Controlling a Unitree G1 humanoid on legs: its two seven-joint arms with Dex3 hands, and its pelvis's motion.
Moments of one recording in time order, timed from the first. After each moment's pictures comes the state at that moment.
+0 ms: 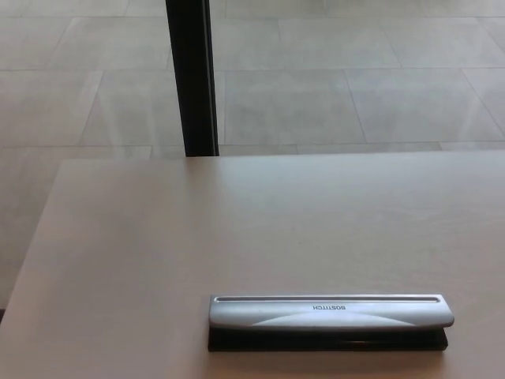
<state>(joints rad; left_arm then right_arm) 0.37 0.57 0.37 0.77 -0.47 -0.03 0.45 -0.01 -0.70 -0.87 1.07 0.45 -0.32 -0.09</state>
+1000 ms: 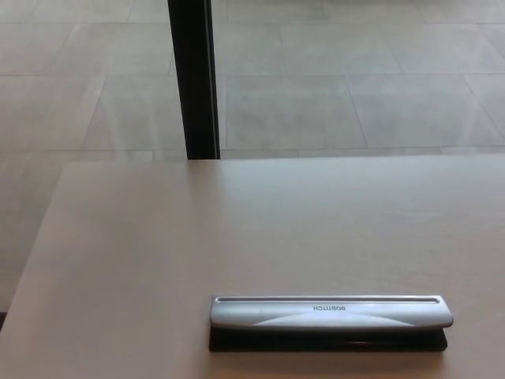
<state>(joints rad) 0.43 0.54 0.27 0.98 -0.35 -0.03 0.09 0.01 -0.55 -0.60 1.25 0.36 -0.33 -0.09</state>
